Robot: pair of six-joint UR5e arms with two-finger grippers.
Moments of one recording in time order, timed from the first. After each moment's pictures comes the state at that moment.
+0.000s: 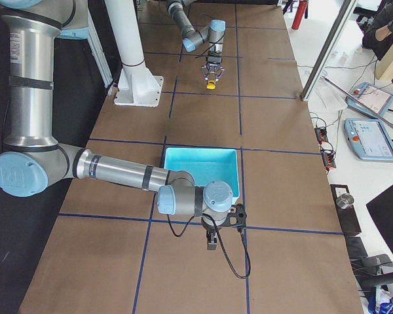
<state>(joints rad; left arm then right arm) -0.55 -2.29 -1.44 -2.14 -2.13 0.23 1.54 -1.66 1.49 -1.38 2.33 -0.01</state>
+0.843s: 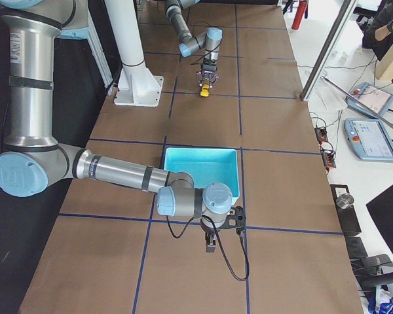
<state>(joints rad) -0.51 -2.32 -1.39 -2.11 -2.13 0.24 1.54 -1.66 1.48 -1.38 2.32 0.00</state>
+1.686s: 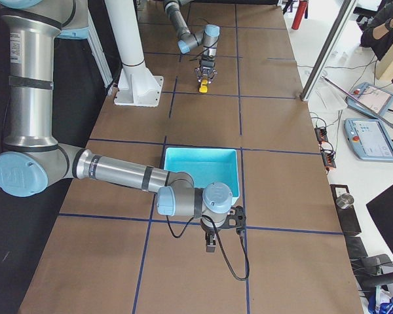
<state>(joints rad) -0.51 -2.19 -1.48 -2.16 -2.12 0.23 1.54 -1.66 1.48 -1.38 2.32 0.00</state>
